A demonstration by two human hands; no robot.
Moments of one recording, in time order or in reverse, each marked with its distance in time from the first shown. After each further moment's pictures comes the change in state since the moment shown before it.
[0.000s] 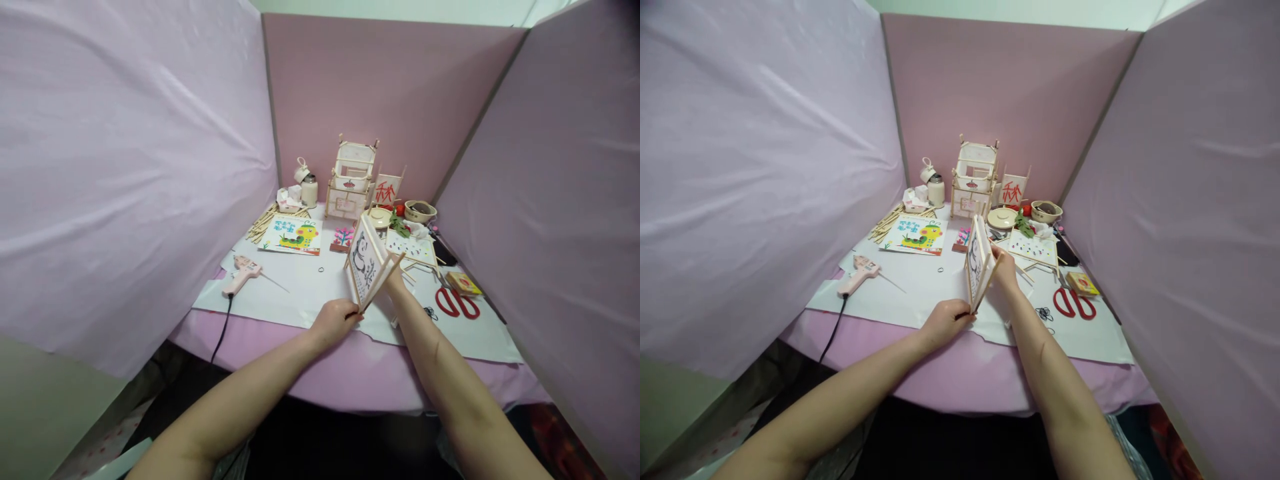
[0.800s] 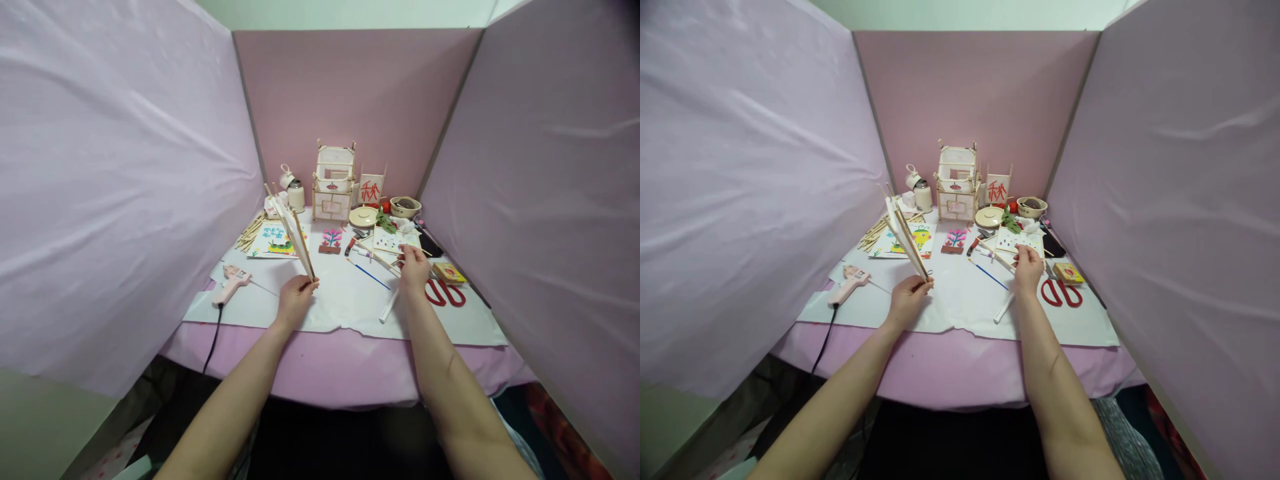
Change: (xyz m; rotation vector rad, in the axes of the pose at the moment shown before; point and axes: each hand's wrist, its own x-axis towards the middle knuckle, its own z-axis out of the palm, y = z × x) left_hand 0.008 -0.026 -0.046 -0.130 0.485 -0.197; right_hand -0.011 0.012 -0.063 0.350 0.596 0.148
